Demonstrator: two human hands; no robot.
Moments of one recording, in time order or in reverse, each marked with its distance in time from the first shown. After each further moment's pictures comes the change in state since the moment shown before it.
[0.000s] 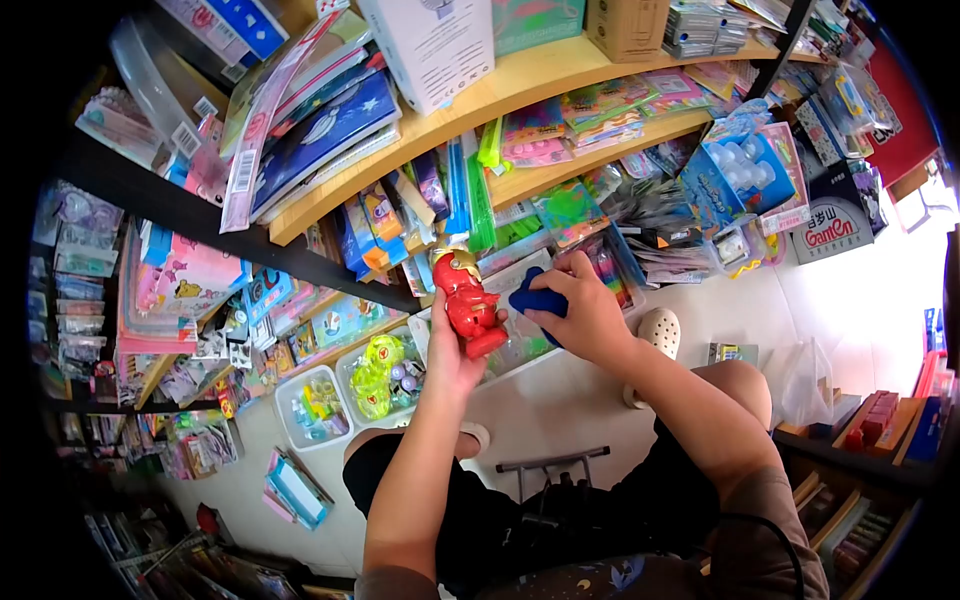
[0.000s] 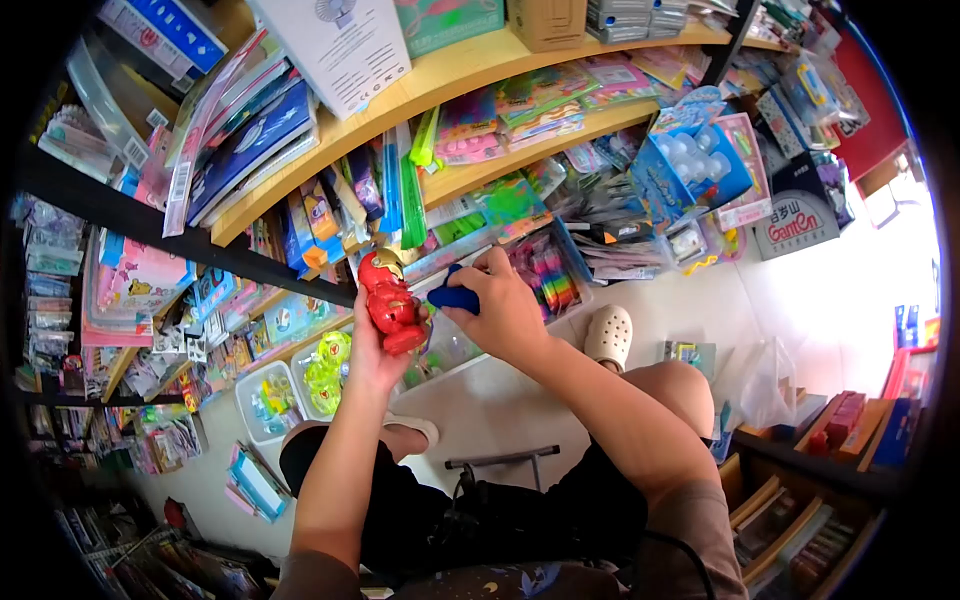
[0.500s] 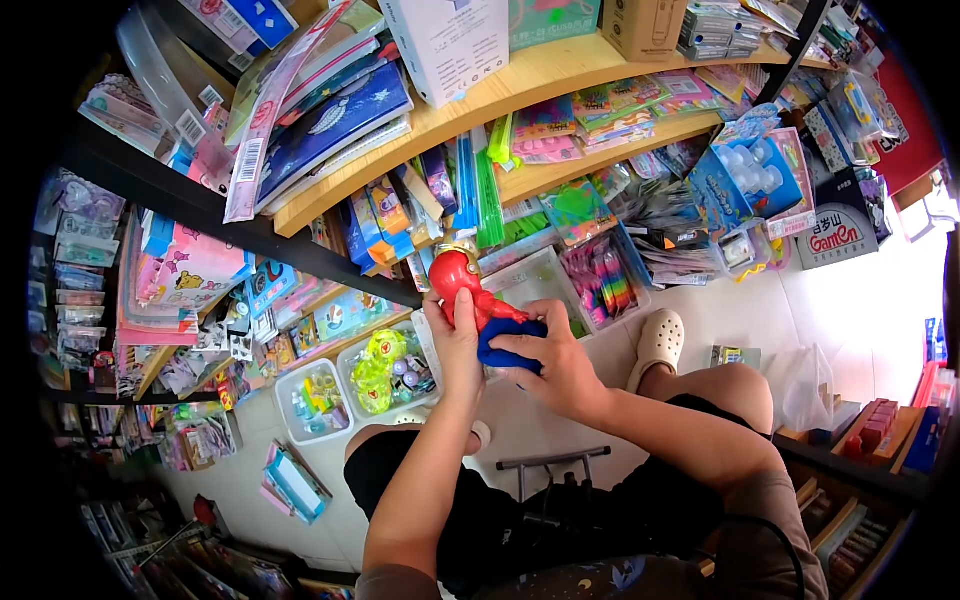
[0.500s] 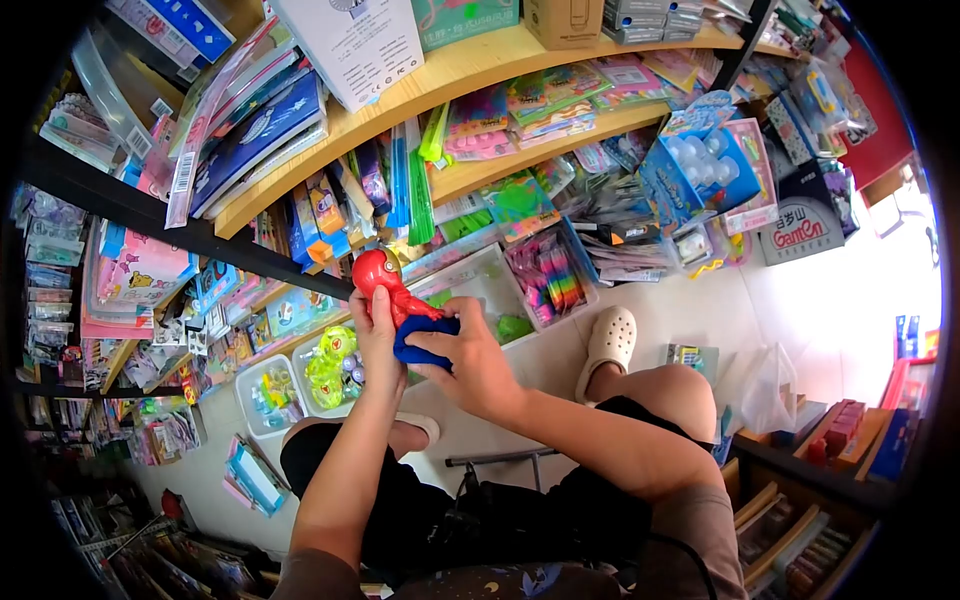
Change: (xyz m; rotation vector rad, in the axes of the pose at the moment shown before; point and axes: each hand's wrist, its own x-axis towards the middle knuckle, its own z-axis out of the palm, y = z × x) left_hand 0.001 -0.018 0.005 0.464 0.218 0.656; right_hand -0.038 -0.027 0.035 0.226 0.011 -0.202
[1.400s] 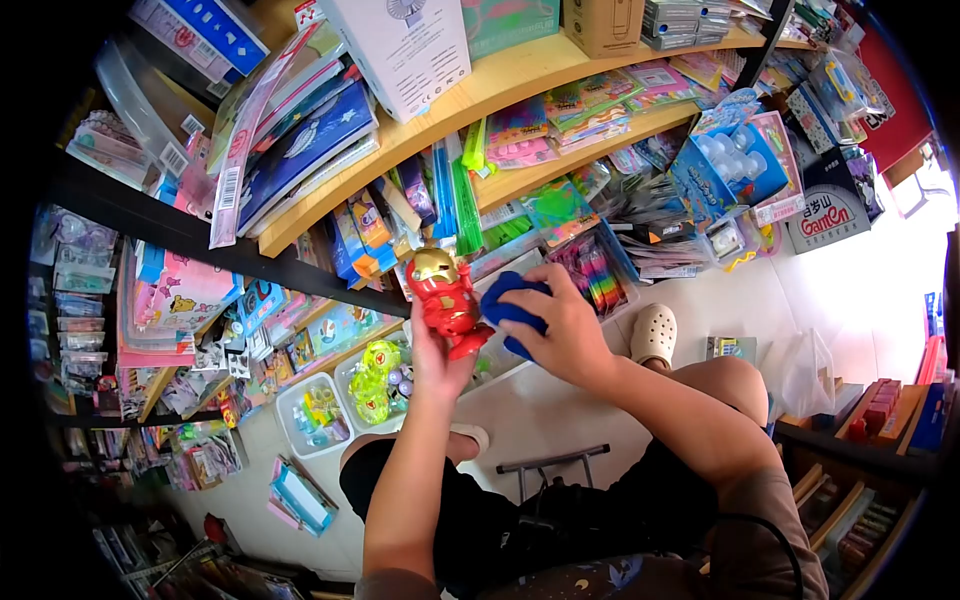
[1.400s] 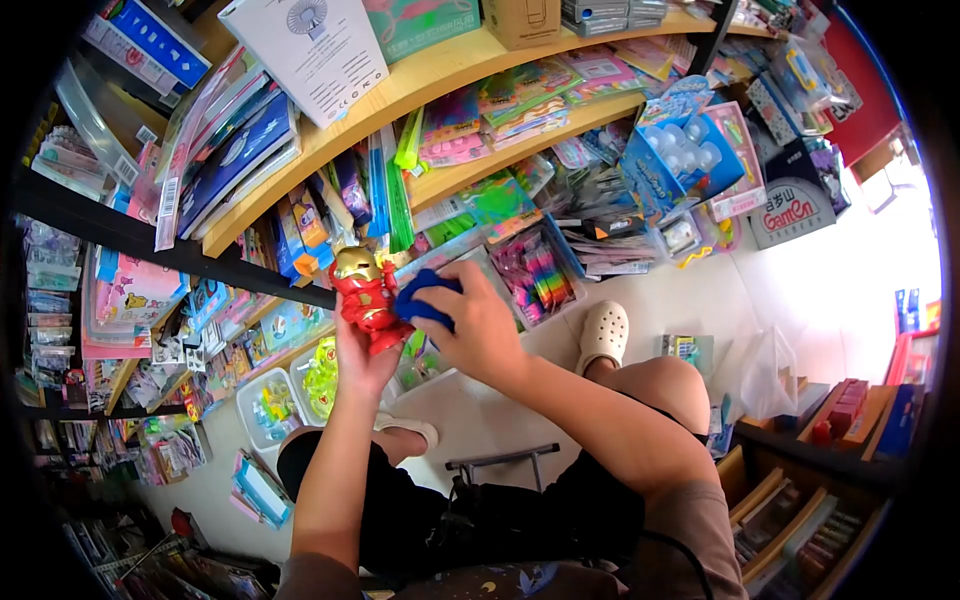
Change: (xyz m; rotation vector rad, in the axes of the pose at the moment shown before) left_hand 0.010 0.013 -0.008 -0.591 -0.305 -0.500; right_hand 0.023 0.013 -0.030 -0.117 0.116 0.049
